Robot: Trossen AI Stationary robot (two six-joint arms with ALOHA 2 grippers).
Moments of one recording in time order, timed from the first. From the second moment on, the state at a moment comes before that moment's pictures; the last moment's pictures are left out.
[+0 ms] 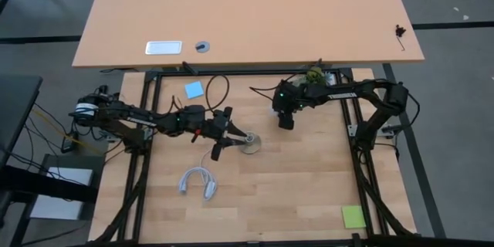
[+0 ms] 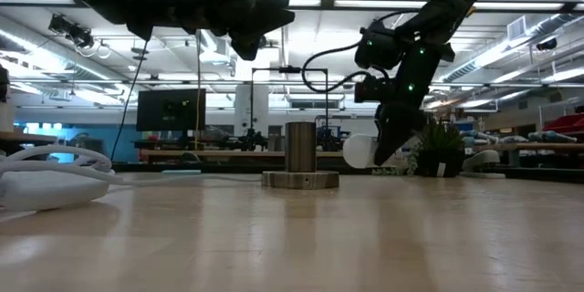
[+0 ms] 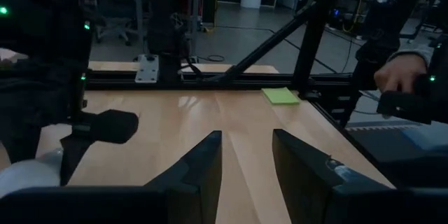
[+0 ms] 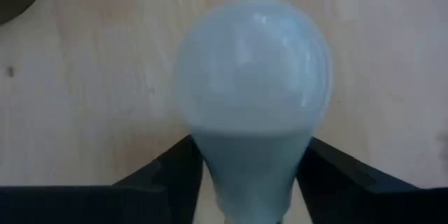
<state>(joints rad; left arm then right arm) 0.05 1.40 0.63 0.67 0.28 -0.08 -0.42 1.64 0.89 -0.37 0.00 -0.24</state>
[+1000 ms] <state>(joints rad) 0.08 1.18 0.63 0.67 0.22 0.03 -0.08 1.58 0.73 0.71 -0.09 0.05</state>
